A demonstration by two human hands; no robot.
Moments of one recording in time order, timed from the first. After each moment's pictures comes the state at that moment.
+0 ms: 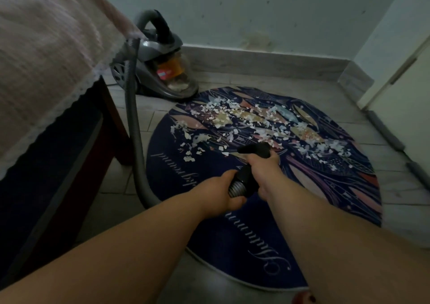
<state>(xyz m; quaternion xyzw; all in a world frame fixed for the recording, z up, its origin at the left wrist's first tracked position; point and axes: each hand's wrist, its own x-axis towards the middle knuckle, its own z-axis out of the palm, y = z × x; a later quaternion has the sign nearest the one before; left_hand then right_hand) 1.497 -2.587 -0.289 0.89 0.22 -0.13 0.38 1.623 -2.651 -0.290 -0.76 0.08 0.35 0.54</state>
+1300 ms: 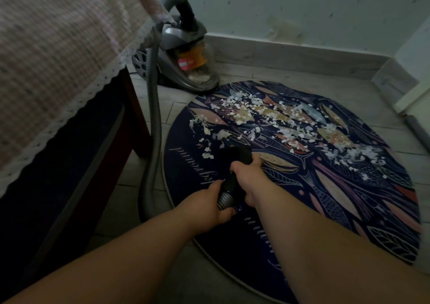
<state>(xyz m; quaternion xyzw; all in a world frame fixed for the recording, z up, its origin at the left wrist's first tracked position) 1.446 -2.548 -0.324 0.86 0.30 -0.11 0.39 1.586 -2.580 -0.334 -0.77 0.02 0.45 0.44</state>
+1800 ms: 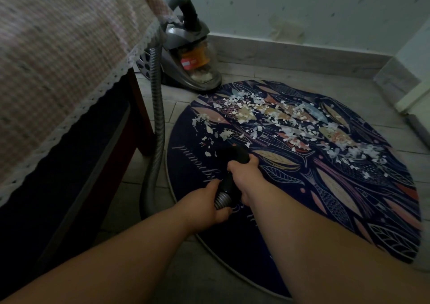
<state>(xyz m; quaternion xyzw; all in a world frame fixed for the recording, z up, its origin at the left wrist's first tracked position) 1.431 -2.546 -0.321 0.87 0.30 -0.11 0.37 1.570 -2.578 -0.333 -0.77 0.01 0.44 0.46</state>
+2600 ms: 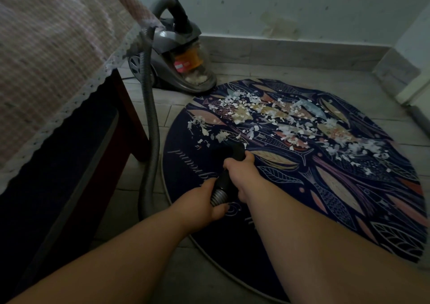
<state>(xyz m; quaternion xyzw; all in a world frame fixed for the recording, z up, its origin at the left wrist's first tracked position) 1.451 -2.541 -0.327 0.86 0.31 -0.10 0.39 1.589 -2.576 -0.329 -0.75 0.00 0.46 0.47</state>
